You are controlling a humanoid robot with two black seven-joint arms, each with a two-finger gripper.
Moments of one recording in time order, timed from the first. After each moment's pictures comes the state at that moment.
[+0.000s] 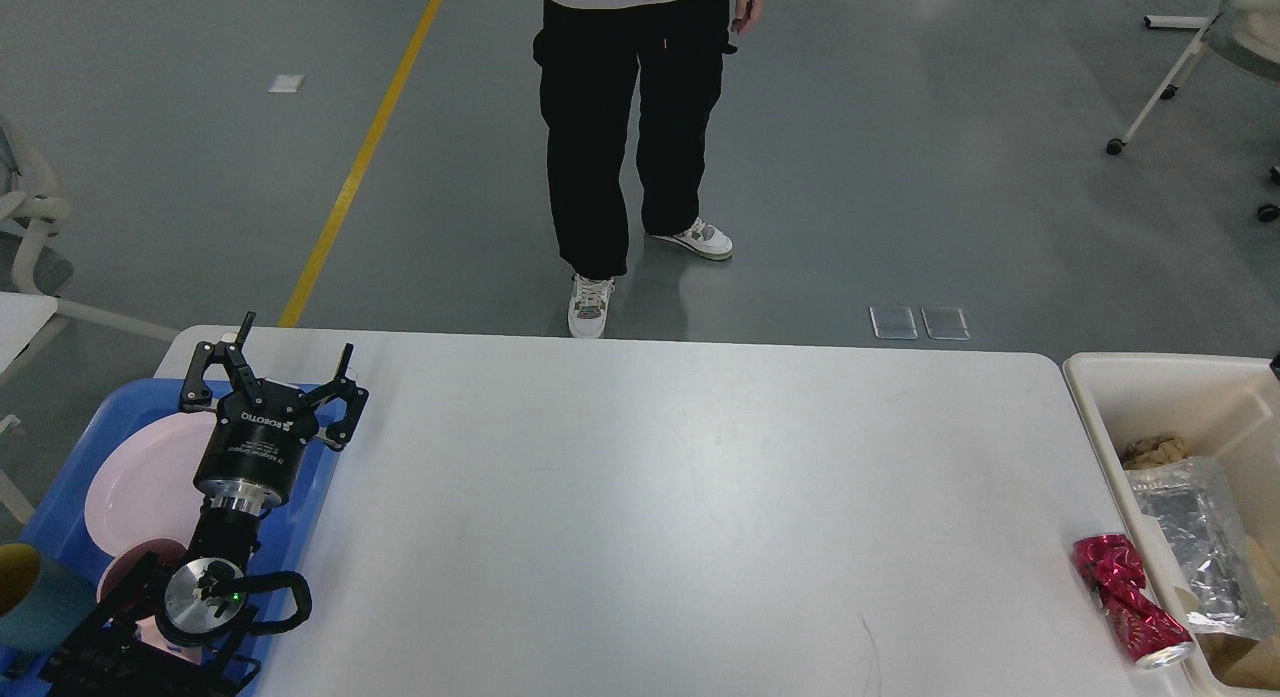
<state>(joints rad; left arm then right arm) -0.28 0.15 -1.33 -0.79 0.10 -0.57 -0.24 1.68 -0.72 -1.43 1.07 0.13 0.14 -0.18</state>
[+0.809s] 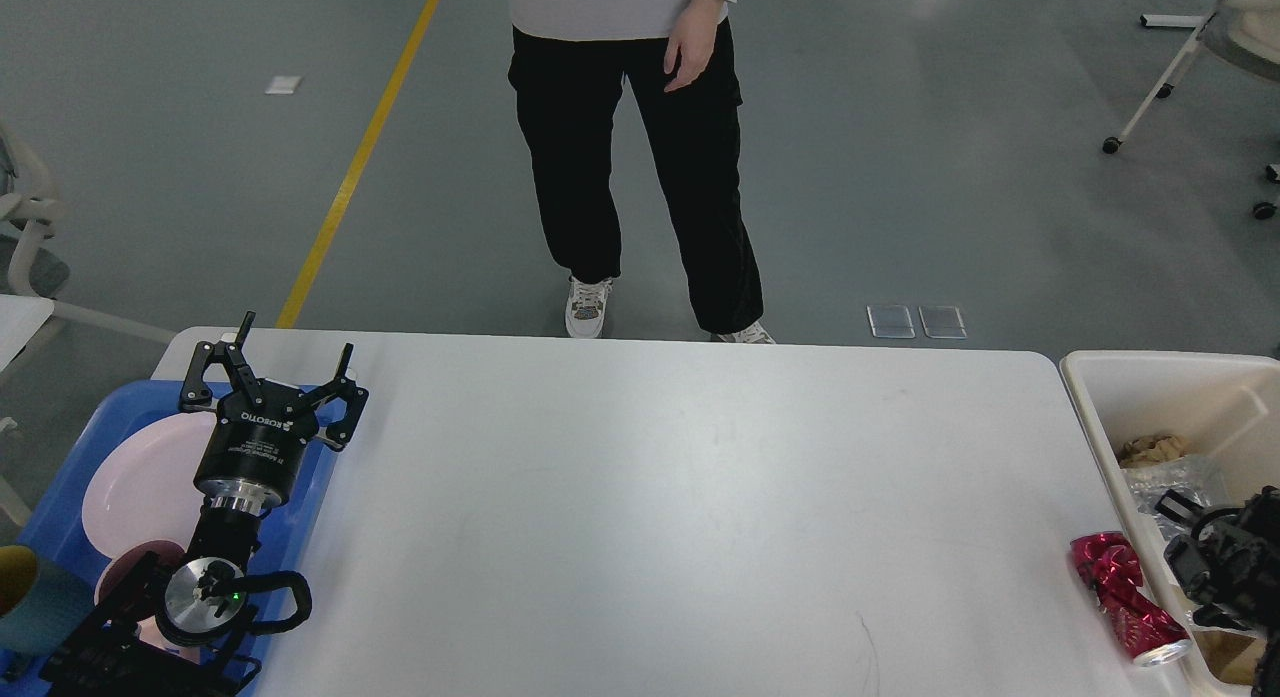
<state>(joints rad) -0.28 0.15 -1.34 -0.79 0.10 -0.57 -0.24 0.62 -0.32 -1.00 0.00 0.14 0.02 -0.18</state>
